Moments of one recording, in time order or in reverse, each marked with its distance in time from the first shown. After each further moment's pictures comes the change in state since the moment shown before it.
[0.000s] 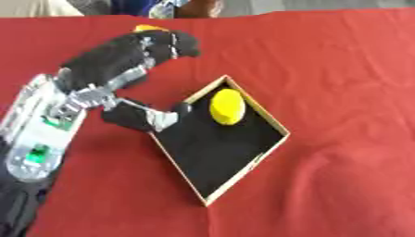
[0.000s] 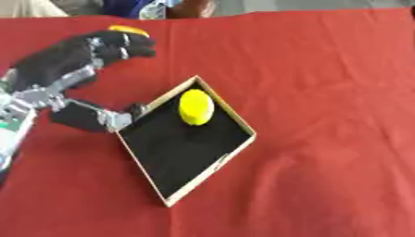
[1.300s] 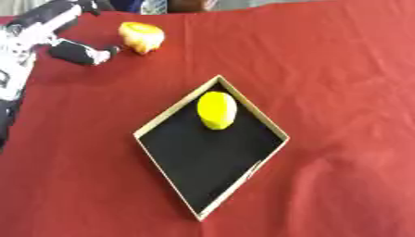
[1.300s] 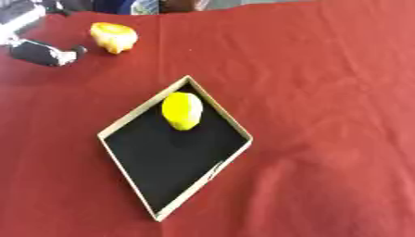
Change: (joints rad) left arm -0.265 0.045 0.182 0.705 -0.047 -0.099 0.014; right arm -0.046 0.018 0.012 0.000 -0.005 0.006 0.049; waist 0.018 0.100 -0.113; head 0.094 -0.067
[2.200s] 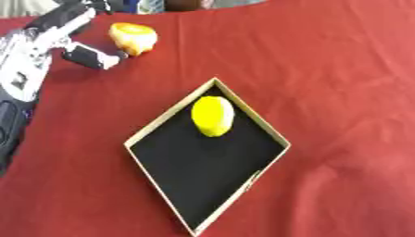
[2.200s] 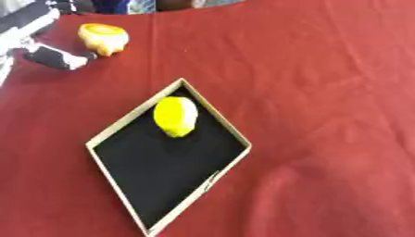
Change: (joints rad) left arm -0.047 0.001 0.020 0.057 -0.115 -0.028 0.095; right arm -0.017 0.026 0.000 0.000 -0.008 0.027 0.046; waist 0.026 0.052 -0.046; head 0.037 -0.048
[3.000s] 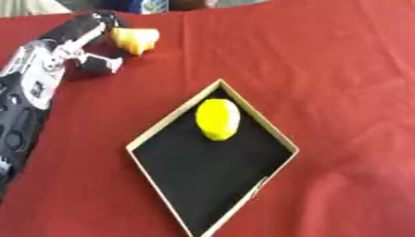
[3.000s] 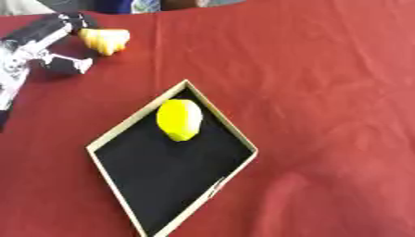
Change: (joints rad) left arm -0.013 -0.005 0.015 0.039 -0.081 0.035 0.103; right arm -0.003 0.026 0.000 0.000 -0.010 0.029 0.029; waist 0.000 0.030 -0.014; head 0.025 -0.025
